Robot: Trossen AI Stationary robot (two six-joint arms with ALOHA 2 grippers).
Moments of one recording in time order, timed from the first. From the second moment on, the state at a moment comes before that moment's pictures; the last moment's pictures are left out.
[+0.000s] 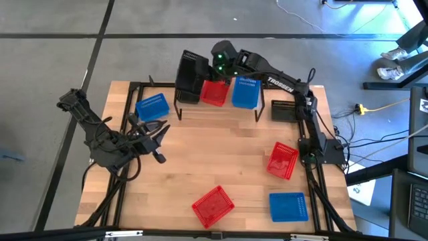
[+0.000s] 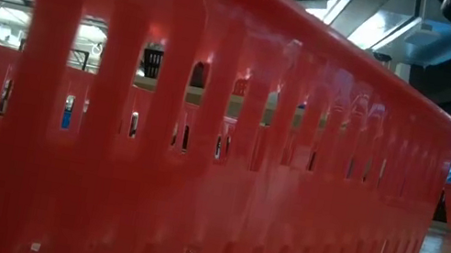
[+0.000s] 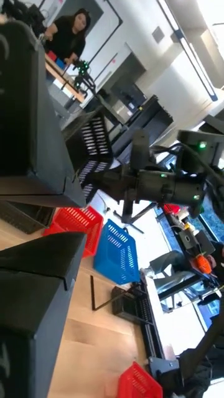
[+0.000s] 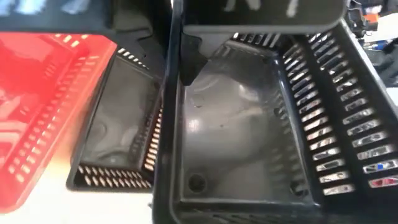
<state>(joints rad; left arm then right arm) -0.76 1.08 1.08 -0.03 -1.57 0.55 -0.40 2.11 2.34 -0.86 -0.11 1.17</state>
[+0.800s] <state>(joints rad) -0.83 1.08 1.08 -0.03 -1.57 0.53 -0.40 2.19 2.34 -0.97 -0.07 1.22</state>
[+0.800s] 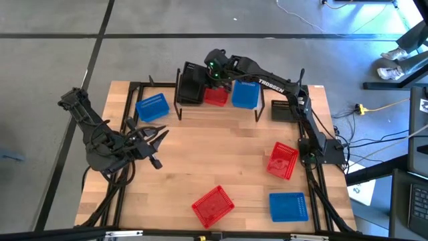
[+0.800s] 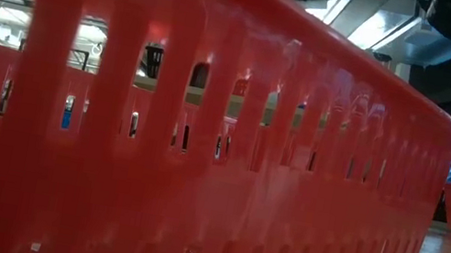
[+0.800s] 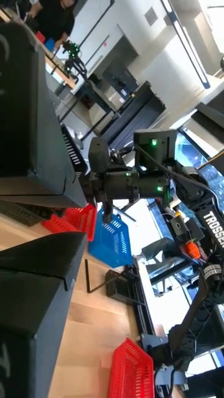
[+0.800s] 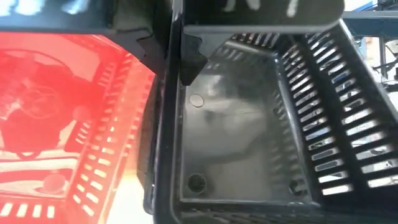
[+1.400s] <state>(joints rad) -0.83 1.08 1.08 -0.03 -1.57 0.53 -0.40 2.19 2.34 -0.96 -0.11 1.15</state>
